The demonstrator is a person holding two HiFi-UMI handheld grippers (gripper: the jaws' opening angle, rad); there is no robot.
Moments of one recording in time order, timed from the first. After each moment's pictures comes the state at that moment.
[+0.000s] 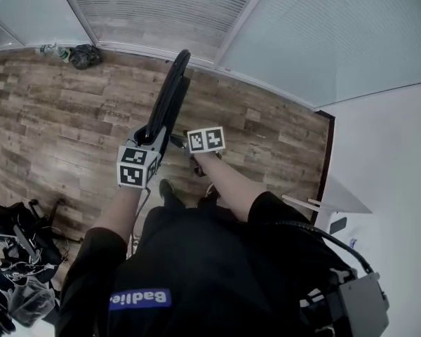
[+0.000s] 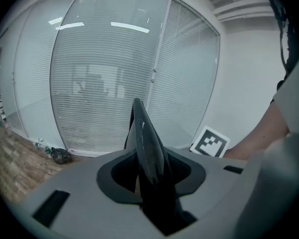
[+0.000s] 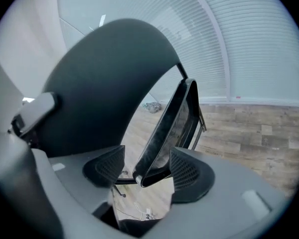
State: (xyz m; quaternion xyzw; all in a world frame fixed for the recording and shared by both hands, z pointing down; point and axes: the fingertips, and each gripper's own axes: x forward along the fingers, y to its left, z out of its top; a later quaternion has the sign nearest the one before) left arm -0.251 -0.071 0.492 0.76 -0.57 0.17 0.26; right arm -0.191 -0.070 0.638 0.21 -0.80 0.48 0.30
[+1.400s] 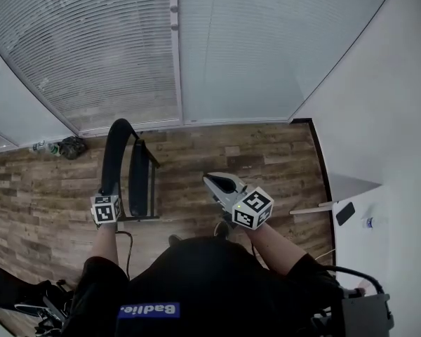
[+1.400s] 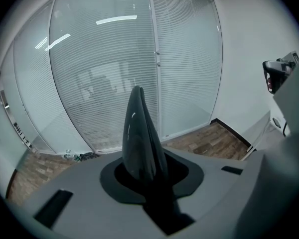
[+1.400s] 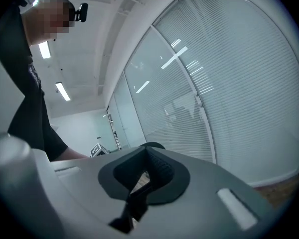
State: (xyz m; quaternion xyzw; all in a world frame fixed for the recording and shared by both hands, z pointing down) left arm -0.285 -0.067 0.500 0.69 -0.61 0.32 0.21; right arm 0.056 -0.043 0.334 0.29 -0.94 0.18 0.01
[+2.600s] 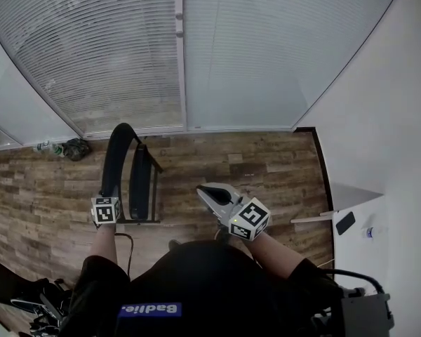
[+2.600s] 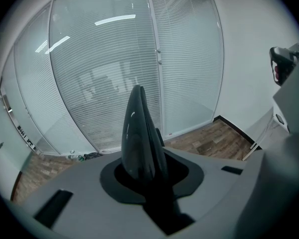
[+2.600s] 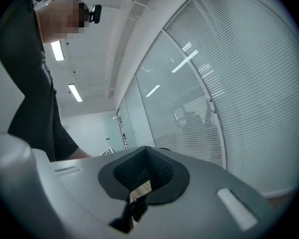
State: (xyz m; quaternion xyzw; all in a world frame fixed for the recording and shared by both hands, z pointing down) left arm -0.296 -0.066 0.500 0.68 -0.62 0.34 0.21; right arm 0.037 -0.020 0.306 0.24 -0.96 0.15 -0.01
